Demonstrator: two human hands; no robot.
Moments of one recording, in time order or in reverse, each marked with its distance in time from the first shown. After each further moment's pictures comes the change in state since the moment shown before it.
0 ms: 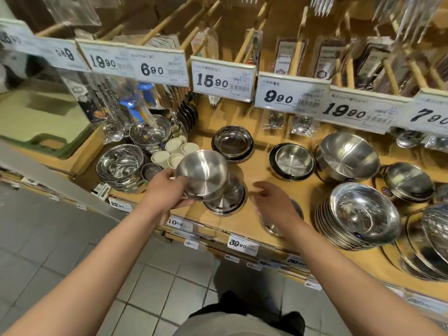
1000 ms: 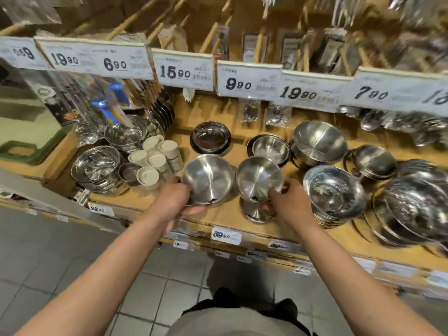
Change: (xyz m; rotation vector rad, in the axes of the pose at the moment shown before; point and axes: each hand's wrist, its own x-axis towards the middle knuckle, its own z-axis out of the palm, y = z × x) left_hand -0.031 -0.015 0.050 -0.076 -0.192 -0.061; right_hand -0.040 0.032 -0.051 0.037 0.342 0.101
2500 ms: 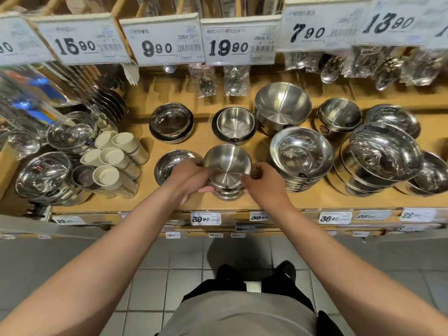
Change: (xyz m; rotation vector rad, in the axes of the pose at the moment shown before) left_hand 0.032 -0.009 0.087 0.530 -0.215 0.011; right_hand -0.010 0.040 0.001 0.200 -0.033 -0.034
